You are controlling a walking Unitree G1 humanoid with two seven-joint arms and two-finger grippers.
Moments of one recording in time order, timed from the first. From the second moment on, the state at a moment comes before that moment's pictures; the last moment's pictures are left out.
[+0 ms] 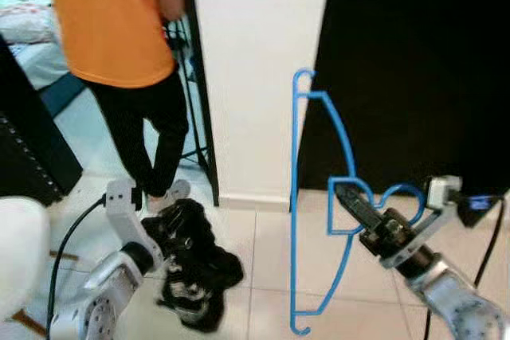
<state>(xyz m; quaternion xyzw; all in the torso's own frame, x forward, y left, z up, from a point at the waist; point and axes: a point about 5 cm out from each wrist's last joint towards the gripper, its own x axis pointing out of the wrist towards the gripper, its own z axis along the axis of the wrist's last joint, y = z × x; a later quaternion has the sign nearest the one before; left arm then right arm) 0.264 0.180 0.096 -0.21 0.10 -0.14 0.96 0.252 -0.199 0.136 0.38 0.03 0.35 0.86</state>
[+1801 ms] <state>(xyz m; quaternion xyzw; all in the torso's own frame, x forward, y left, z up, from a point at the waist) 0.336 0.249 0.268 0.00 -0.23 0.05 0.97 0.271 -0.185 0.094 0.23 0.05 0.31 0.92</state>
